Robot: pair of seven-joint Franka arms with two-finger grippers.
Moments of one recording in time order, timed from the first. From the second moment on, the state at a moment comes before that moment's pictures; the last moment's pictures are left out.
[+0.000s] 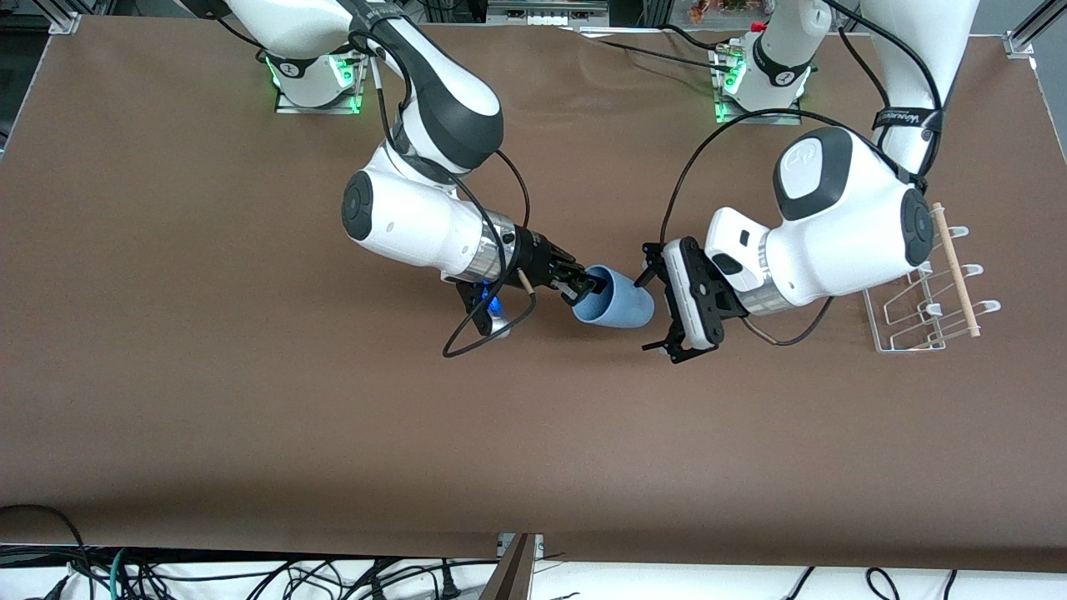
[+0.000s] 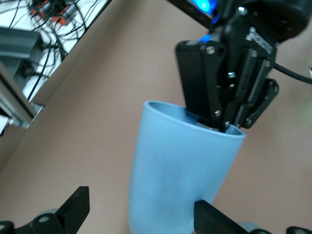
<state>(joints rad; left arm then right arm) -0.10 0.45 -0.31 -1.49 -0.56 2.12 1.17 0.52 0.70 0.20 -1.19 0.73 2.31 1.15</state>
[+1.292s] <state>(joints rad) -0.10 0.46 -0.31 -1.49 -0.60 2.09 1.27 0.50 0.70 0.23 -1.18 0.73 2.31 1.15</state>
